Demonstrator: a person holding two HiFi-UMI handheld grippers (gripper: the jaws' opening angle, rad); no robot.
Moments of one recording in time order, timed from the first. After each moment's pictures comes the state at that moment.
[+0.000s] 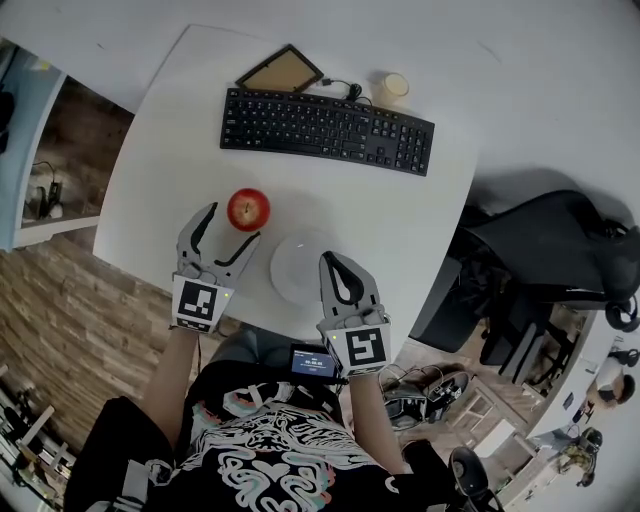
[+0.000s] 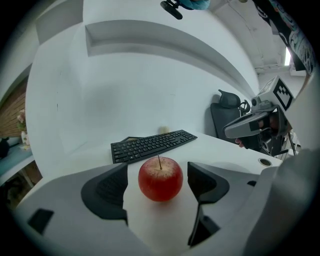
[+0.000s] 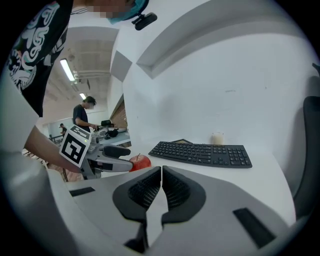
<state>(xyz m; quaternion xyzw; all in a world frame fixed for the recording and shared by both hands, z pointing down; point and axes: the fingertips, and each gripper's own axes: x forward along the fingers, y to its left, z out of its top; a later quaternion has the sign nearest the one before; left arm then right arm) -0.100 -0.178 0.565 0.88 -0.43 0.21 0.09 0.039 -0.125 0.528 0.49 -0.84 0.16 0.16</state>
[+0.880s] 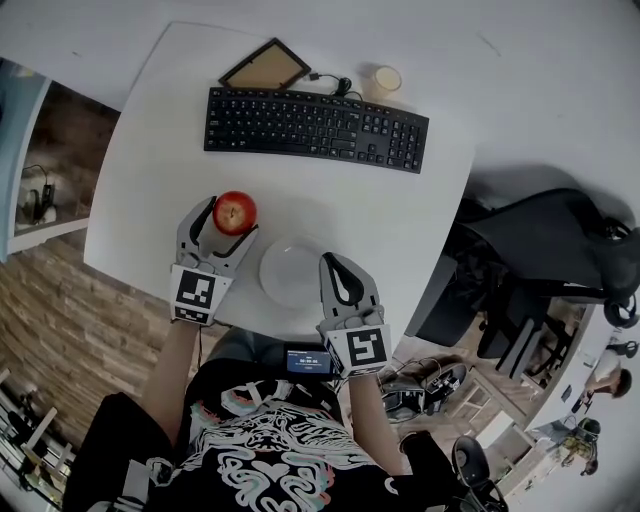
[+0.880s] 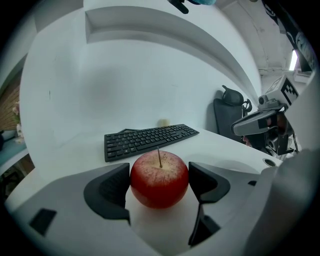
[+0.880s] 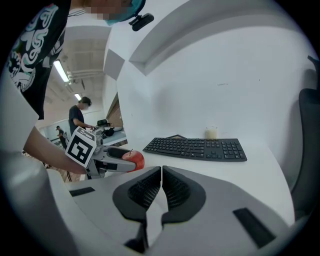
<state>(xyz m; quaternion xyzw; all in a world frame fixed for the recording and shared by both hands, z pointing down) -0.084 -0.202 0.593 0.87 -0.42 0.23 0.11 0.059 -0.131 0.545 0.50 -0.83 0.18 0.16</state>
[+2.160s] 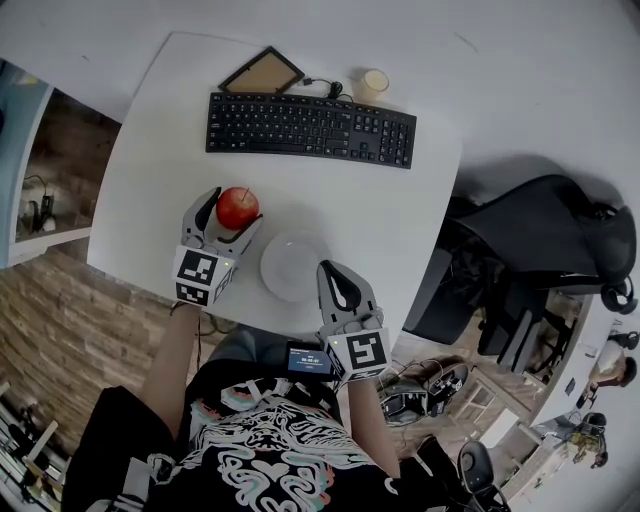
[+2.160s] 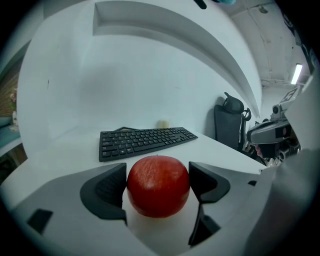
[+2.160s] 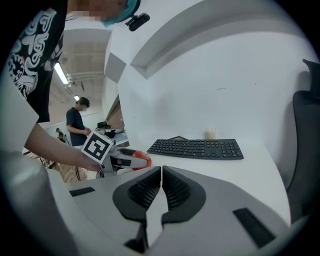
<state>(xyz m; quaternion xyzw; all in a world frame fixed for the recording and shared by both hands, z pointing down) -0.077 -0.210 0.591 0.88 -0.40 0.20 0.15 0.055 -0.101 0.530 0.51 -0.83 0.19 0.15</state>
